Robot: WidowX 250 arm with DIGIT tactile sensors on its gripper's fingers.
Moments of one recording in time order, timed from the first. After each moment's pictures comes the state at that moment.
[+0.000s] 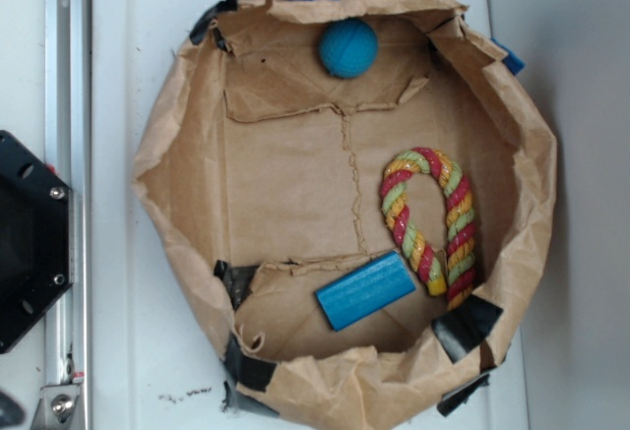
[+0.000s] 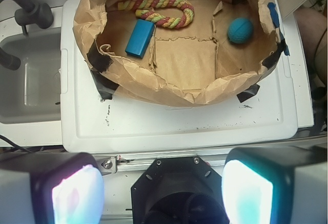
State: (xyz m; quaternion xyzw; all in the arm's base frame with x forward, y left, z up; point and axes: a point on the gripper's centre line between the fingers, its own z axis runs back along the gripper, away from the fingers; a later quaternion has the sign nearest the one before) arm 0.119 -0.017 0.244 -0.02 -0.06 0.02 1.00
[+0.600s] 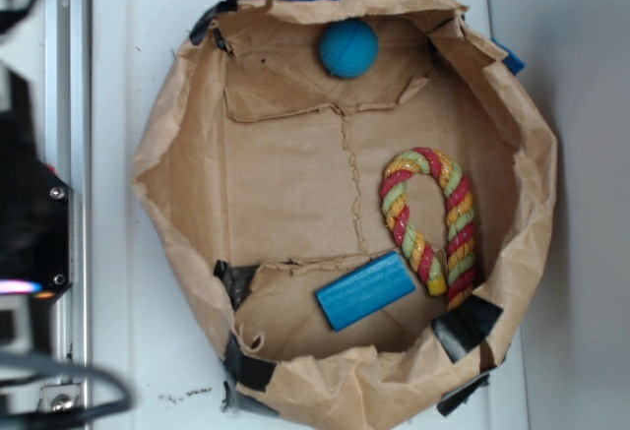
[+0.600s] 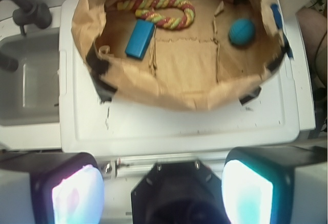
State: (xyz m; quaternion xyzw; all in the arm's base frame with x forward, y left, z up) arm 0.151 -0.016 0.233 -0.01 -0.04 0.03 1.00
